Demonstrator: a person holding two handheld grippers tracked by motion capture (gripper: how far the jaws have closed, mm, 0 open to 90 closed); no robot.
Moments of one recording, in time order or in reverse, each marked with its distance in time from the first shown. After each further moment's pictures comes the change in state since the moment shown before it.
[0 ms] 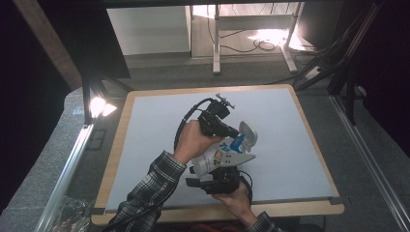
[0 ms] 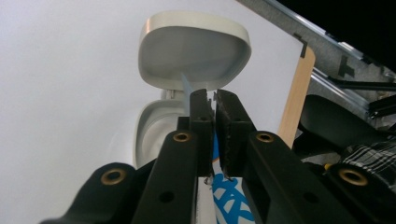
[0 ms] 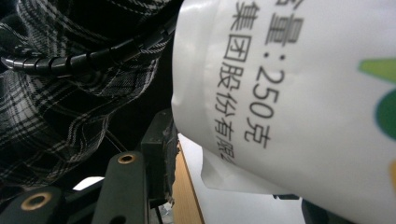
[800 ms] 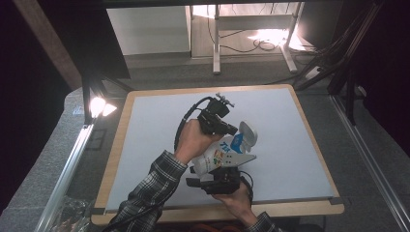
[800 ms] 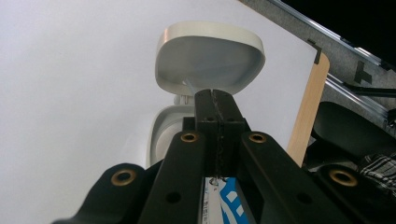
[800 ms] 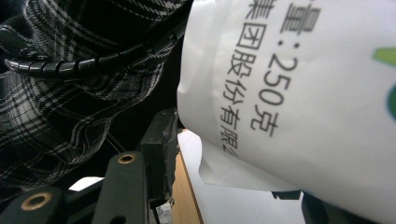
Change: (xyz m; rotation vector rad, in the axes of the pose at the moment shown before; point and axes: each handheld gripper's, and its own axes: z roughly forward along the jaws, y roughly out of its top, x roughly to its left) left arm 0.000 0.002 -0.002 -0.023 0.060 -0.012; right arm 0.004 0.003 -0.001 -0.007 -0.013 -0.016
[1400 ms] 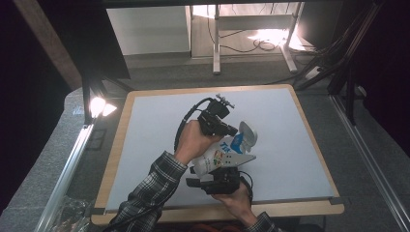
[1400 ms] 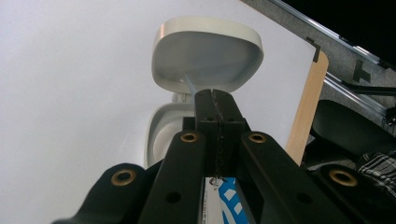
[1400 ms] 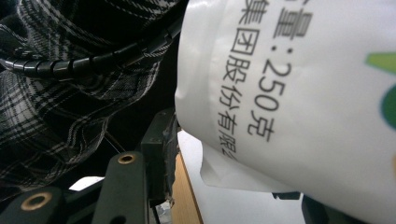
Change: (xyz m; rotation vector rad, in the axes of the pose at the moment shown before) left arm -0.001 -0.001 0.001 -0.002 -0.004 0.002; right arm -0.001 -0.002 0.001 0.004 -0.001 0.008
